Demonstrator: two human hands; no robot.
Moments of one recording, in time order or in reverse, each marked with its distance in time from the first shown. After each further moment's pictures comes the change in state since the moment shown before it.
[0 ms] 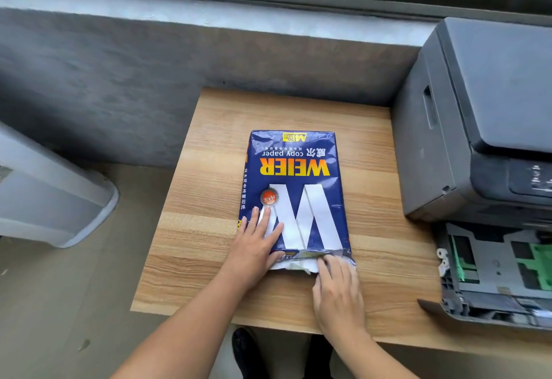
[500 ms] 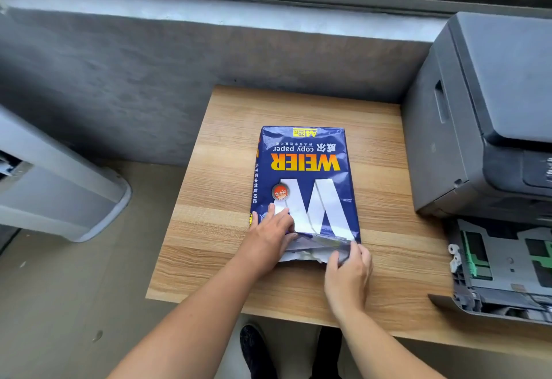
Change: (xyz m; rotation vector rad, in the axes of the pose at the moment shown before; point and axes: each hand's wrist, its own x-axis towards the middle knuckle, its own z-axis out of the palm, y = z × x) left_hand 0.003 0.010 -0.017 -0.308 0.040 -0.041; right_hand 0.029 -0.031 -0.024 0.615 0.047 0.705
